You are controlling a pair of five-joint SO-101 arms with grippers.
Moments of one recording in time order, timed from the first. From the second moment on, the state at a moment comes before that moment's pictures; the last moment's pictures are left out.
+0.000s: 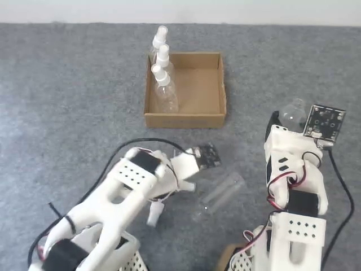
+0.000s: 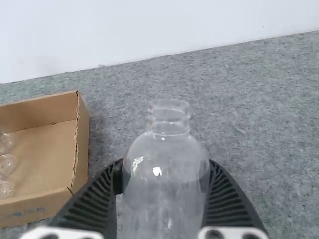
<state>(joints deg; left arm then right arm) 24.0 -25.7 57.1 65.2 -35.2 6.0 -68.3 66.2 36.1 -5.8</state>
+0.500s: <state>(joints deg) 17.6 -27.0 55.4 65.3 -35.5 5.0 -68.3 66.2 36.1 -5.8</state>
